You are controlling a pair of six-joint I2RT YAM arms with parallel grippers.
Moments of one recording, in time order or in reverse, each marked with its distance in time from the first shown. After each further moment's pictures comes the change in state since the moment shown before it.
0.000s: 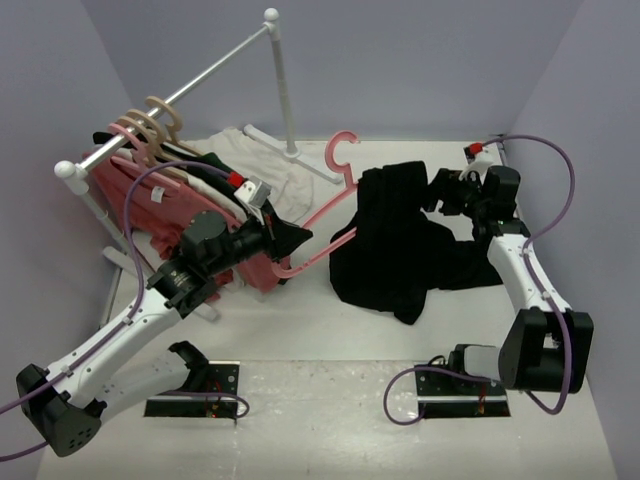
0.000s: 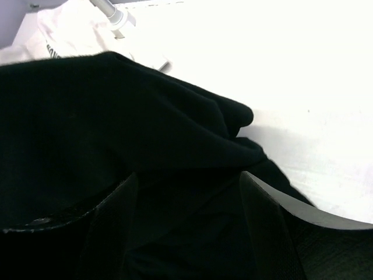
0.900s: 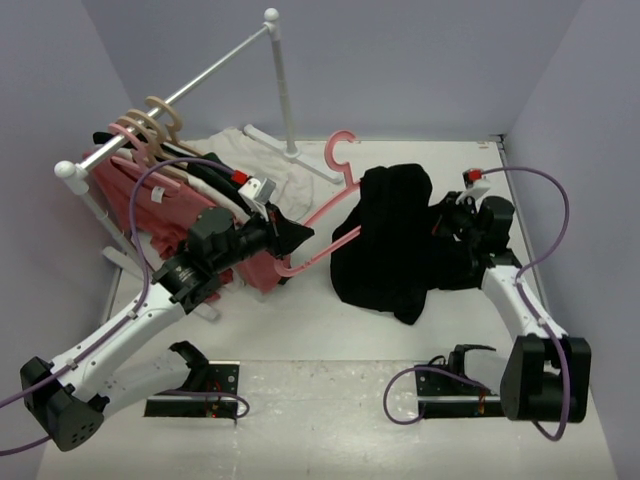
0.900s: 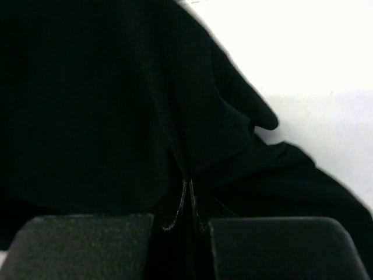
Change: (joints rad) left arm 0.000 0.038 0.025 -0.025 -0.038 -0.007; right arm 0.022 -0.114 -0.253 0.255 -0.012 0.063
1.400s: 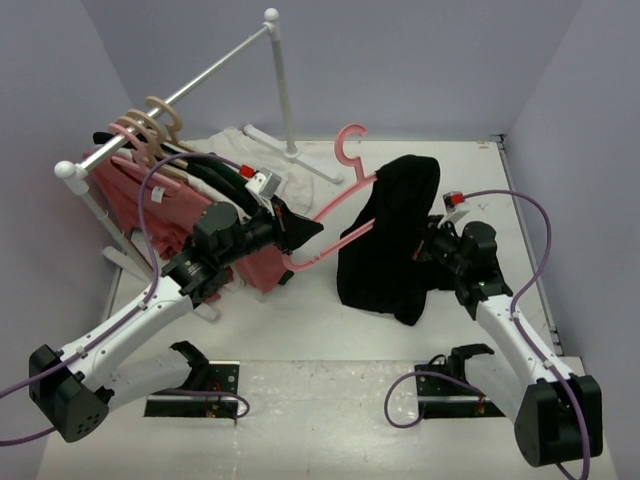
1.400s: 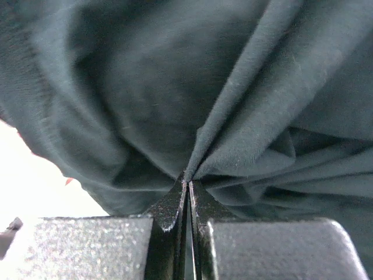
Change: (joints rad) left arm 0.000 0.066 0.003 0.130 0.065 -0.033; right arm 0.196 -0.244 -0.186 -0.003 0.010 0.172
